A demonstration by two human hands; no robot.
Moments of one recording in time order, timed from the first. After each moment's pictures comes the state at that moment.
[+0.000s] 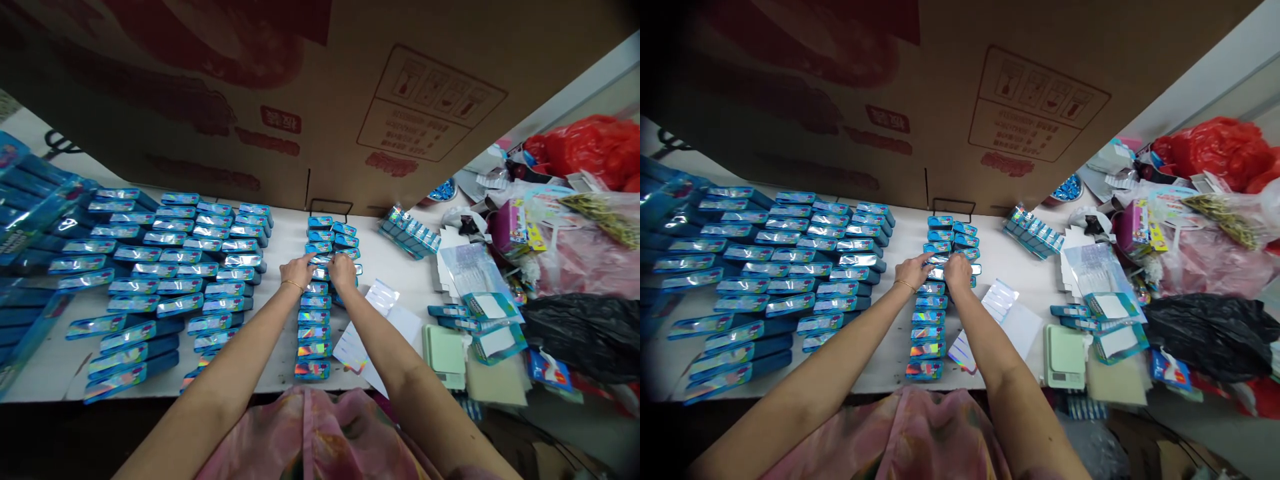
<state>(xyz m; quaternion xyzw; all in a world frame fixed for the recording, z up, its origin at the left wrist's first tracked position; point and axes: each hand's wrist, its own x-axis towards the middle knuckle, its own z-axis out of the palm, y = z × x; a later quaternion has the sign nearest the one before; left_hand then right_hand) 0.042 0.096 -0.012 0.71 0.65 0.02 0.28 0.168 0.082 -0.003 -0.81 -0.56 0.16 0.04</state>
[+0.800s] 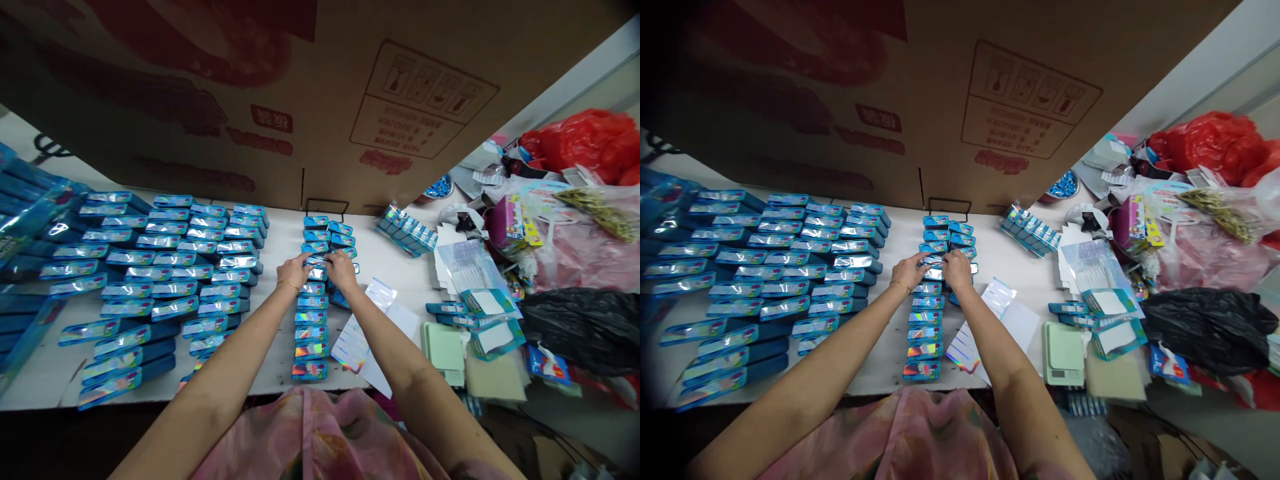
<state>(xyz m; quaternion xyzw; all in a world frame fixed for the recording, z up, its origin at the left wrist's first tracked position) 0.042 0.098 -0.015 0.70 0.65 0.05 0.29 0.181 0.077 0.003 -0.72 -0.67 0.17 0.07</state>
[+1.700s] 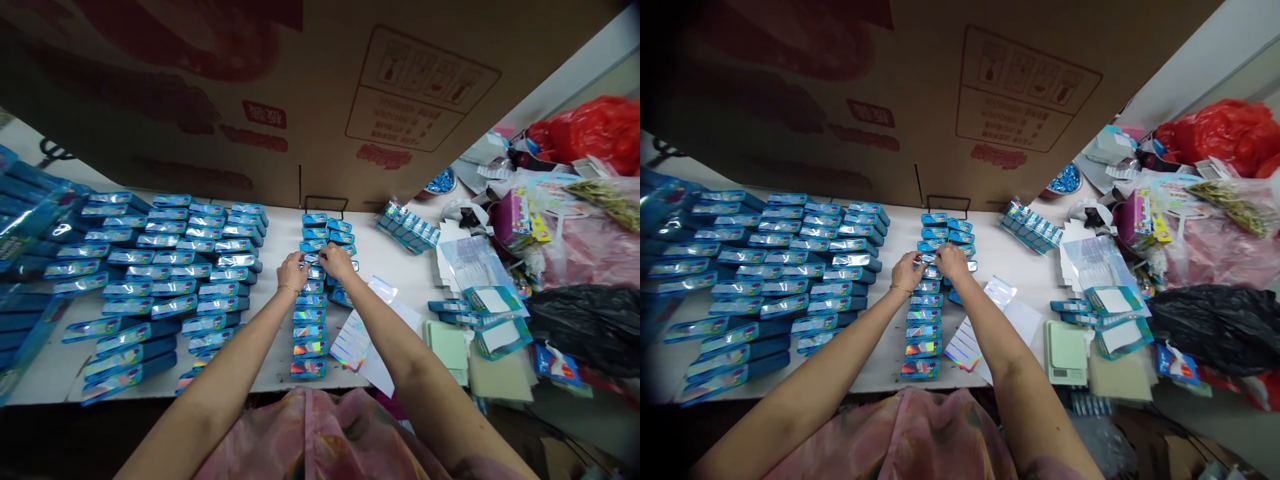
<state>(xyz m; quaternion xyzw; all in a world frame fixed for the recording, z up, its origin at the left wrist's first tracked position) 0.047 0.088 -0.029 0.67 0.66 0.19 0.30 0.180 0.093 0.011 -0.66 -0.73 0.18 0.00</state>
